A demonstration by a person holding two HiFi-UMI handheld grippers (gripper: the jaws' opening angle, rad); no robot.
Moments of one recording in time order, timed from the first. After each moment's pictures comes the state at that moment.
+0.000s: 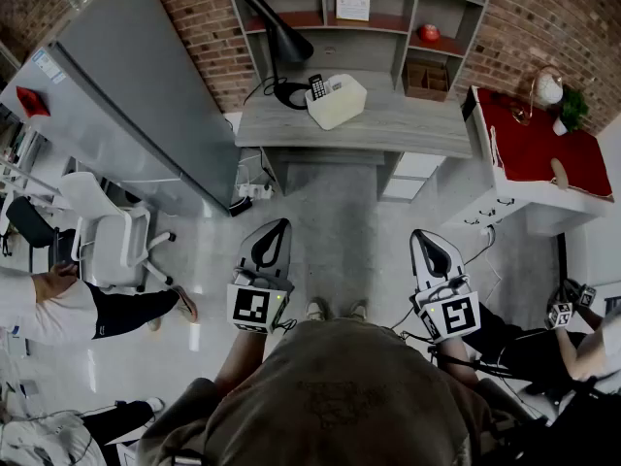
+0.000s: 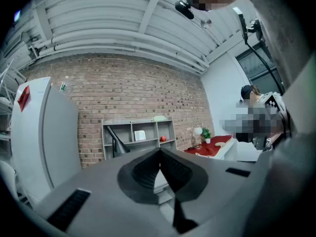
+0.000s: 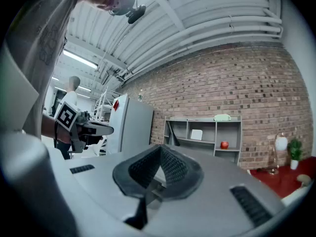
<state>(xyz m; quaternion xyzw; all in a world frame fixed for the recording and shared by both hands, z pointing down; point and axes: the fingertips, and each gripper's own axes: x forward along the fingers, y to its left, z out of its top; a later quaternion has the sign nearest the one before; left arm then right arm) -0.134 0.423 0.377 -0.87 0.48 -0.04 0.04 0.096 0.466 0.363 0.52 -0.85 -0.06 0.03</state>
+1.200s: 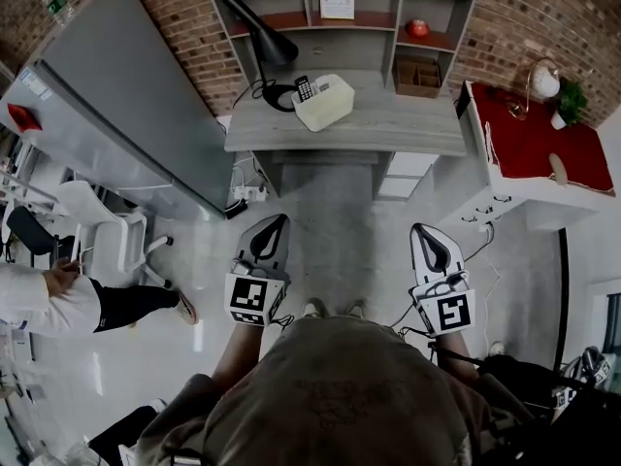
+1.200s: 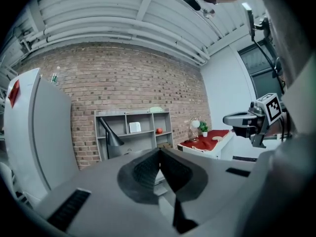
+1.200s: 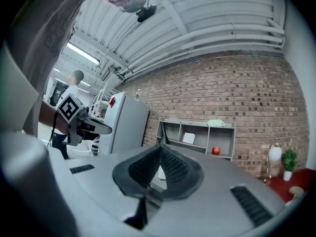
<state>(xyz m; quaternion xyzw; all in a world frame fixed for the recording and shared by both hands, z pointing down) -0.091 0.393 0.400 -0.88 0.47 -0.09 0.01 0.145 0.444 0.368 0.54 -0.83 -0.09 0.04</state>
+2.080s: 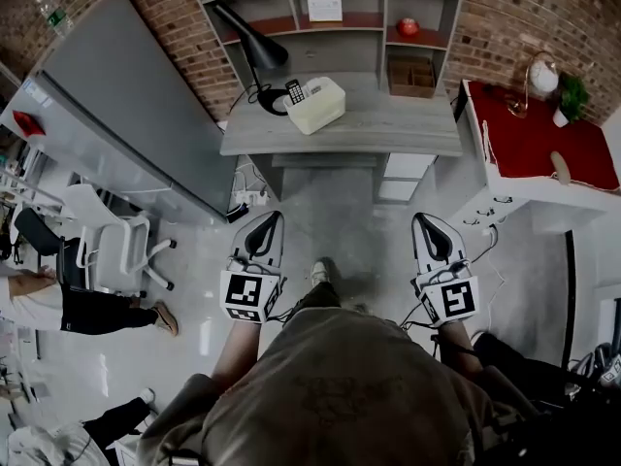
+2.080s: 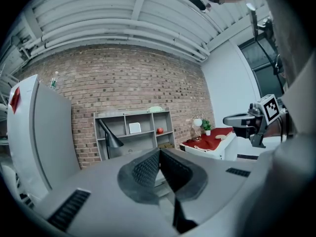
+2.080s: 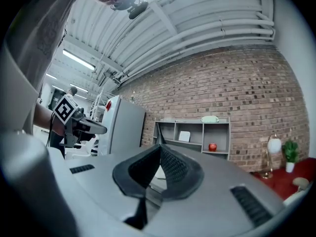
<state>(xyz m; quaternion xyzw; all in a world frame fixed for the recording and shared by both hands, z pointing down) -0.053 0.394 0.403 -0.87 0.49 -0.10 0.02 0.202 0.432 0.381 0.54 -0.84 -0.07 0.01</state>
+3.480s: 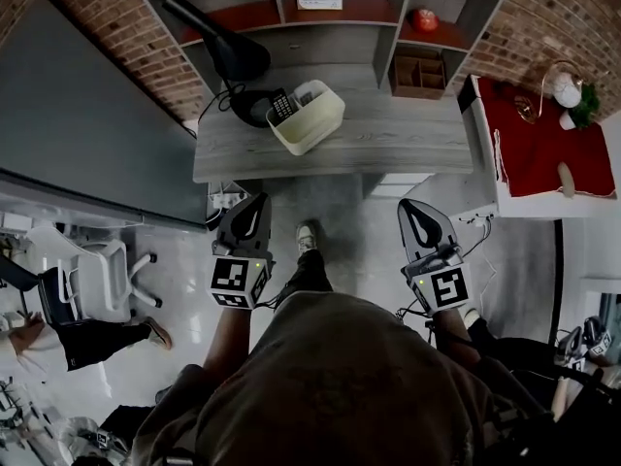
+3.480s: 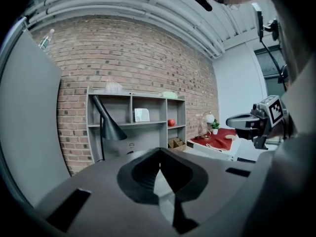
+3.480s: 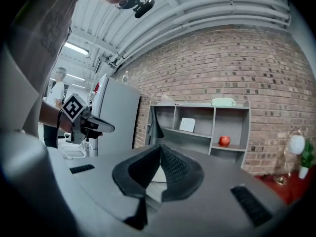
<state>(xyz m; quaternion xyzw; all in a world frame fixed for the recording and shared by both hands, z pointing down) -0.085 0.145 0.458 -0.88 0.46 -0.11 -0.05 0.147 0.205 0.417 0.53 -0.84 -0.03 0.07</state>
